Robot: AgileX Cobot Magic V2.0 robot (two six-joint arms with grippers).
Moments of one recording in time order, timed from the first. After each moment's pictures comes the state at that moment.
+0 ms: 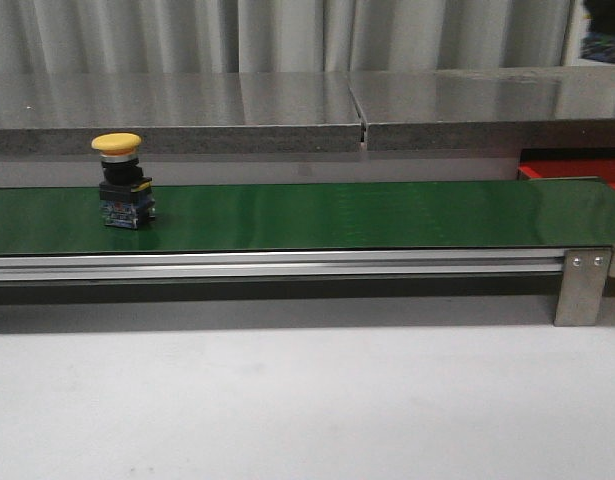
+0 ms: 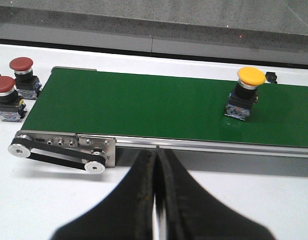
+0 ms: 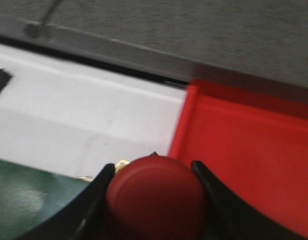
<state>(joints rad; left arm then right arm) -0.12 0.31 -0.43 0.12 0.56 -0.24 -0.22 1.75 -1.68 0.34 0.78 -0.45</state>
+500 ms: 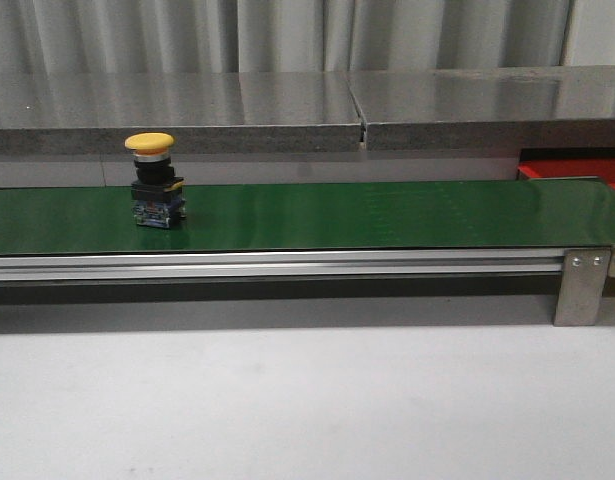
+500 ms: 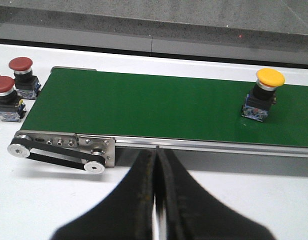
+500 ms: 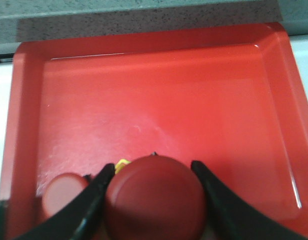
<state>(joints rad) -0.12 0.31 -0.43 0.12 0.56 -0.24 -0.46 1.94 -1.68 0.34 0.68 -0.43</state>
